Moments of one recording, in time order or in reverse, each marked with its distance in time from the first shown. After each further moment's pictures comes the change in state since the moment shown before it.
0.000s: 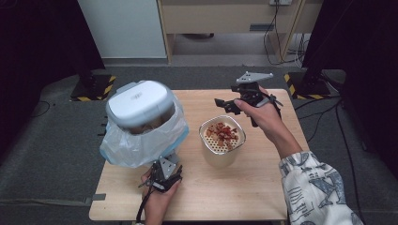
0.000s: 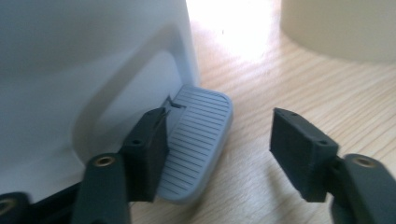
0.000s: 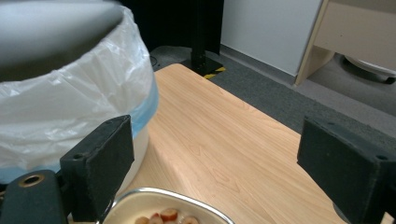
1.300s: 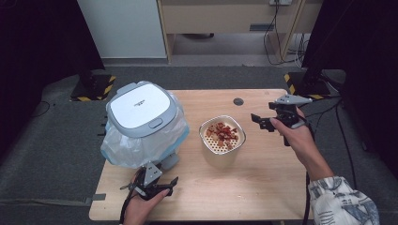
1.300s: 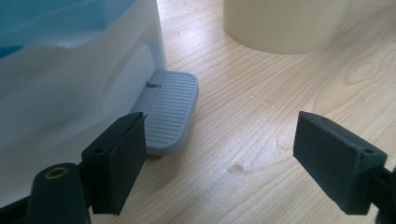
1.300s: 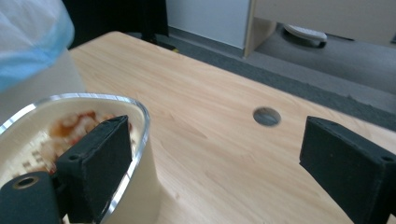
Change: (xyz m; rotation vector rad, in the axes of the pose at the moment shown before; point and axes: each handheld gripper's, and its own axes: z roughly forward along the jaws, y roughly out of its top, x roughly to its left) left arm 0.032 -0.011 -0.036 -0.022 -0.264 0.034; right arm -0.048 -0.092 -0.069 0.029 -0.194 0.088
